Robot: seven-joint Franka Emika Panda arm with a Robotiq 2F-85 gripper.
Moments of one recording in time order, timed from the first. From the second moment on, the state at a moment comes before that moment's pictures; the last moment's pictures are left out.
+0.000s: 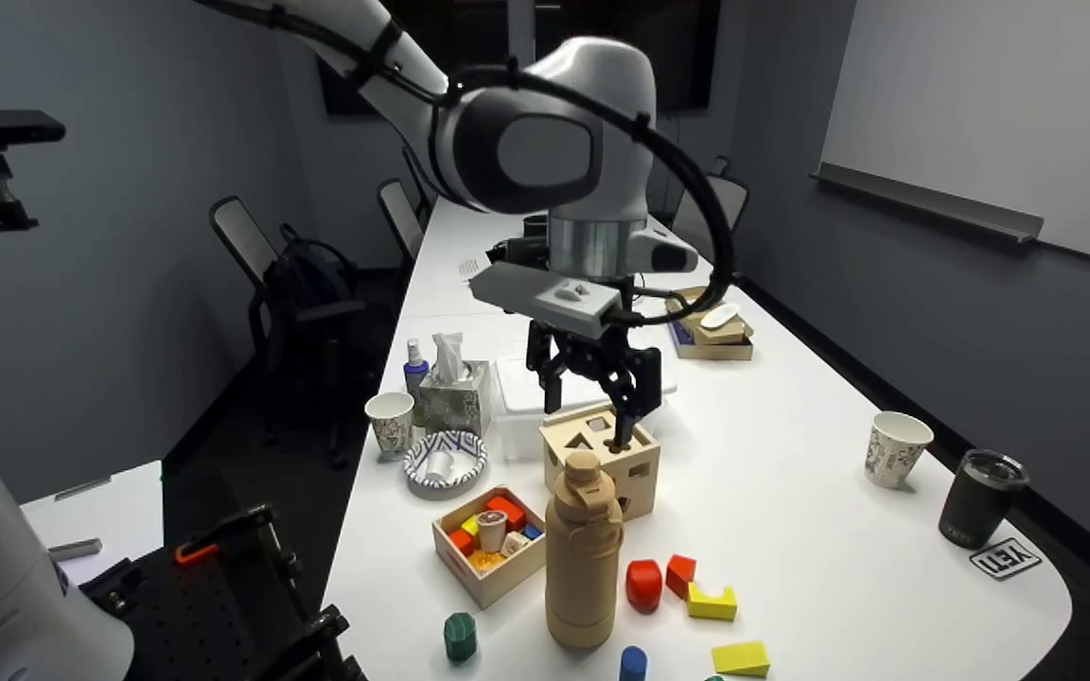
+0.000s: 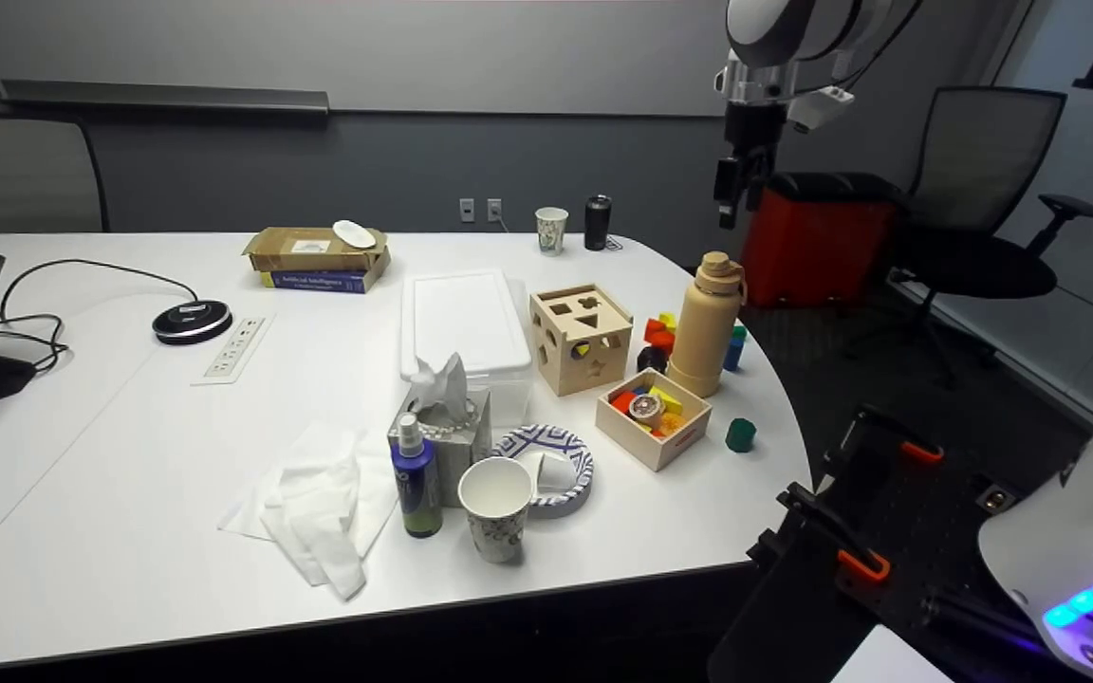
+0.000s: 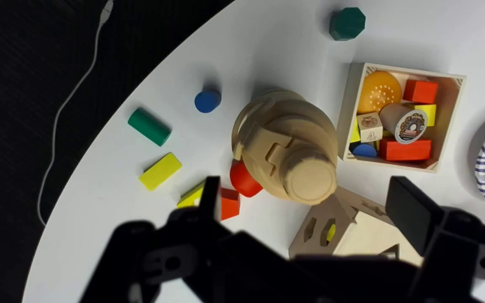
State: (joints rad) arm -0.14 0.12 -0.26 -2.25 -0.08 2.32 -0.42
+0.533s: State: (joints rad) arm -0.19 0.24 -0.21 -2.23 -0.08 2.36 -0.41
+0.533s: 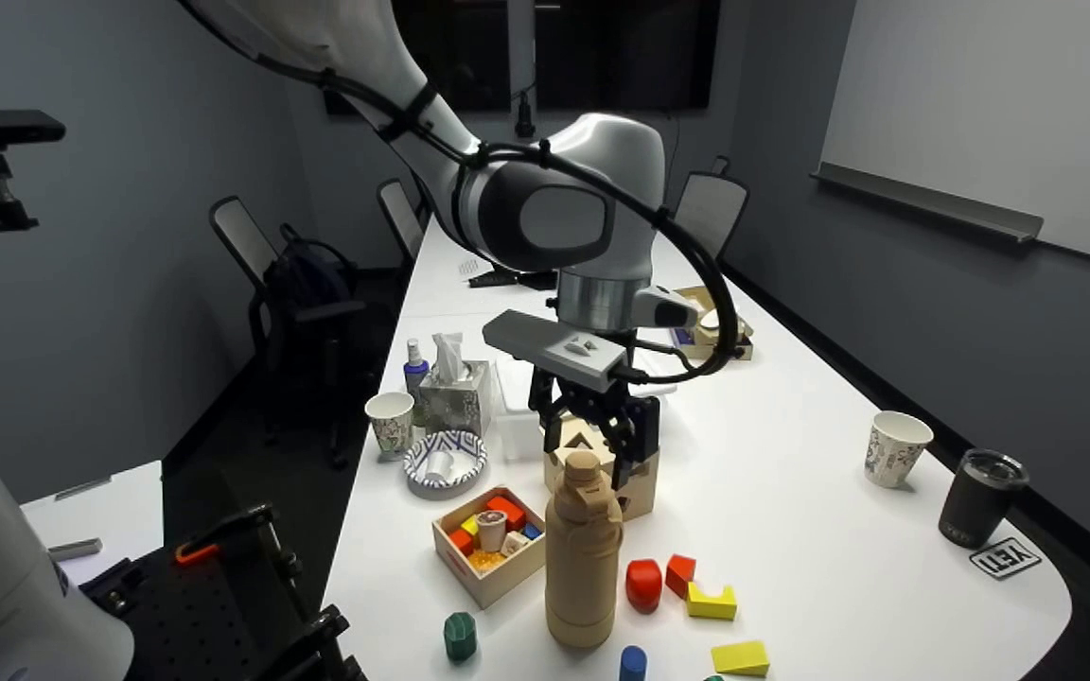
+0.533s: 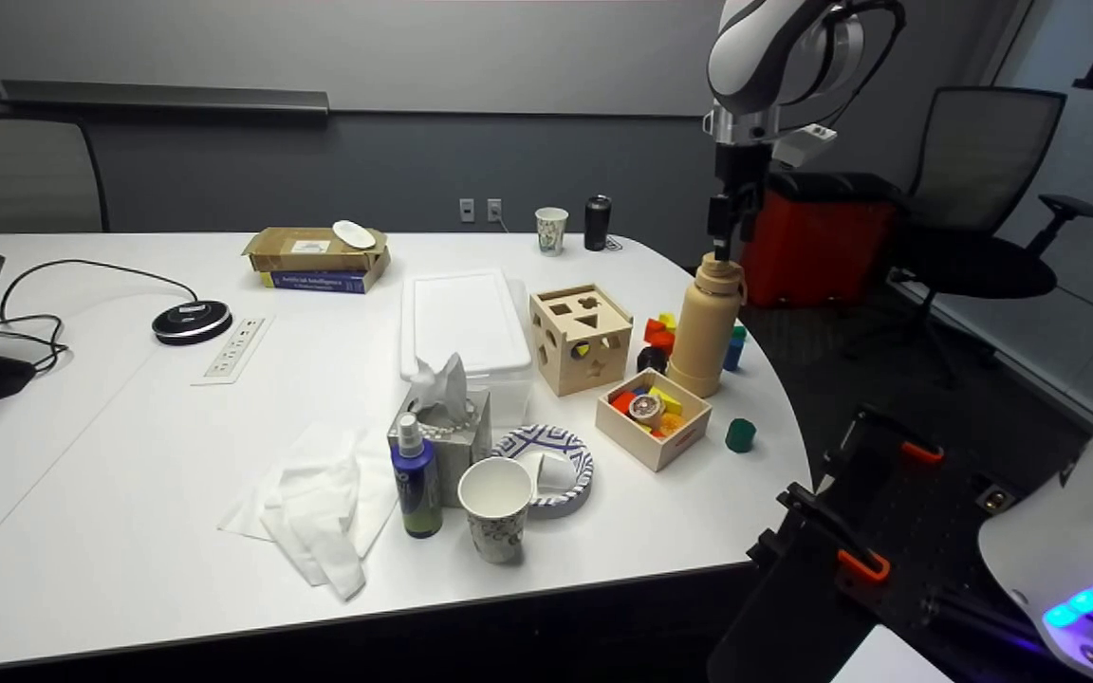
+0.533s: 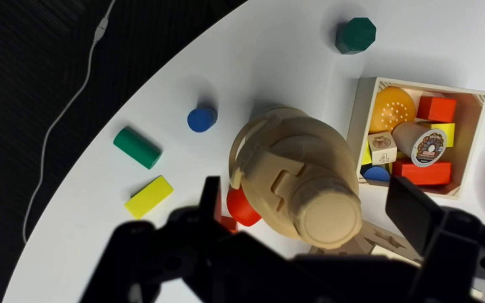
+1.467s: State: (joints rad) arm -0.19 0.29 -0.18 -2.20 -0.09 2.41 -0.41
